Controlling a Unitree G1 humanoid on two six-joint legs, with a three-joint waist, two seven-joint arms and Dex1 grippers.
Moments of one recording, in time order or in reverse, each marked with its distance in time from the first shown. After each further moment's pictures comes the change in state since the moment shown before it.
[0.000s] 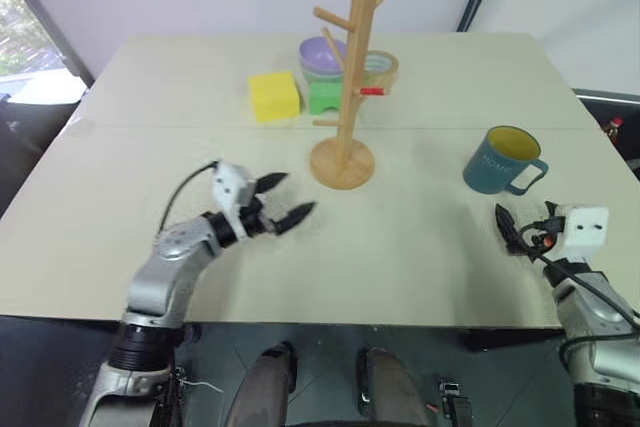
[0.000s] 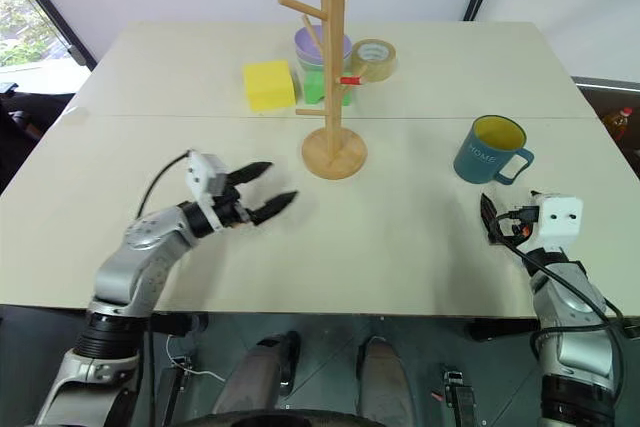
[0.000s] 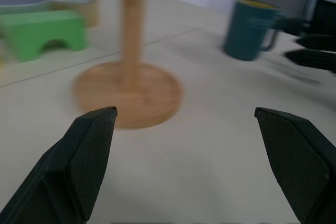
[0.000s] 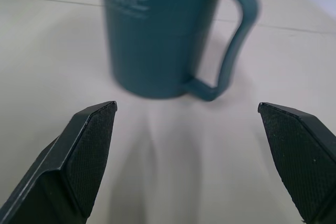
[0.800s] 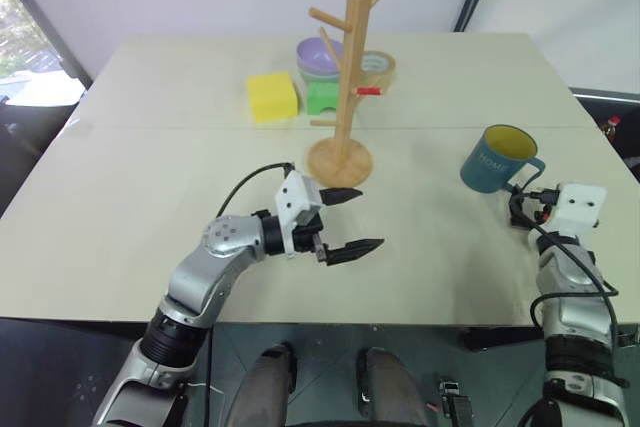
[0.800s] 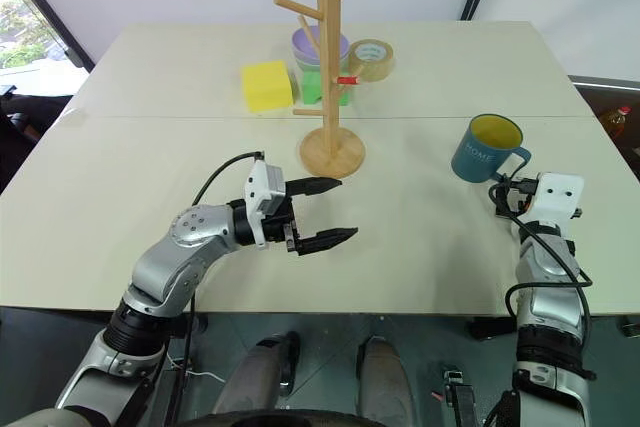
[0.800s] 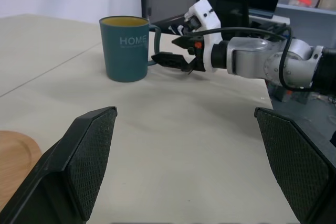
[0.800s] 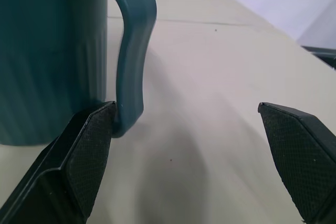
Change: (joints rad) left arm -0.088 -0.045 -0.162 -0.061 0.025 0.018 -0.074; right arm -0.258 0.031 0.009 0.341 -0.117 -0.088 -0.209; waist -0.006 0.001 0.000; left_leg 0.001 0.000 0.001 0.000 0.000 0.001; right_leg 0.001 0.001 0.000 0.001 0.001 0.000
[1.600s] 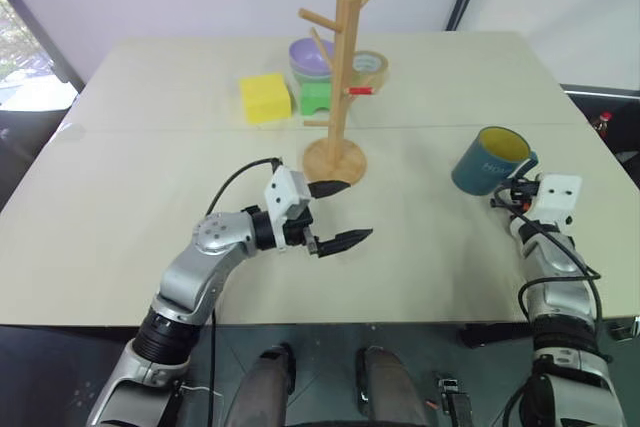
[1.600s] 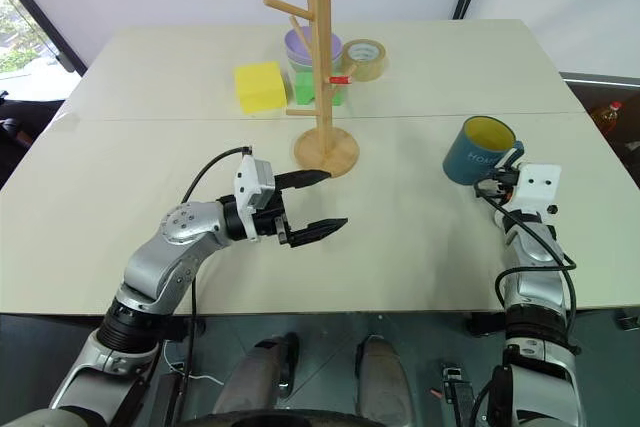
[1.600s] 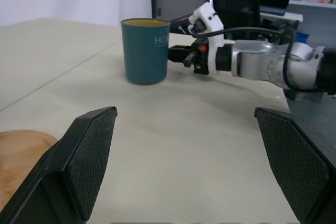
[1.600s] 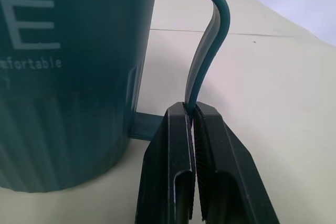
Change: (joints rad) left arm 0.004 0.026 0.037 0.031 0.004 -0.047 0.013; right arm -0.062 -0.003 0.048 0.108 0.001 -0.122 0.133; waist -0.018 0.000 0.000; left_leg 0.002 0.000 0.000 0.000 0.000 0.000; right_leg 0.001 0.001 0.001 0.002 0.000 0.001
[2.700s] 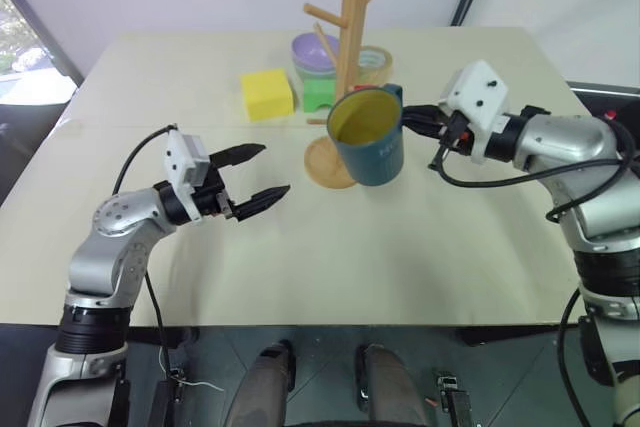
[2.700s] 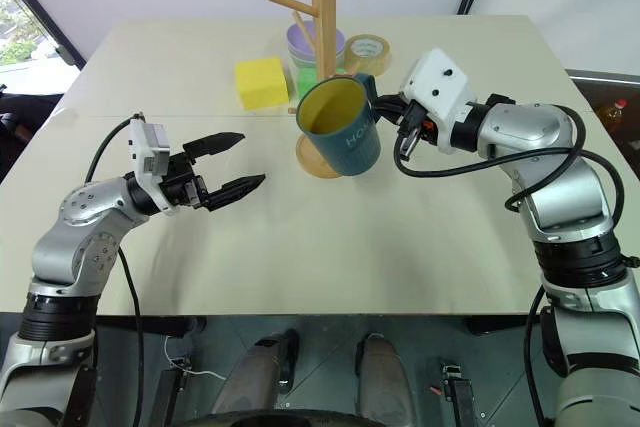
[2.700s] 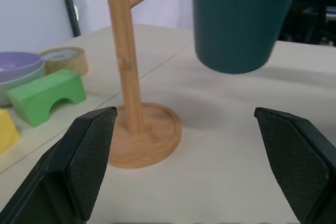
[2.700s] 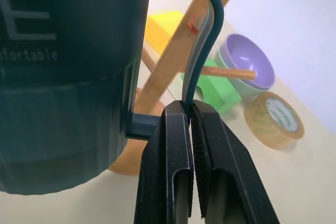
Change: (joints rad) left arm 0.018 0.224 0.315 0.051 -0.166 -0.010 -0.103; right arm -0.390 -0.349 0.432 -0.612 0.084 0.545 0.605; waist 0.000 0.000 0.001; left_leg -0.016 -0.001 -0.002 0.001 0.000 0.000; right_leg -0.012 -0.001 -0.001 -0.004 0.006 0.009
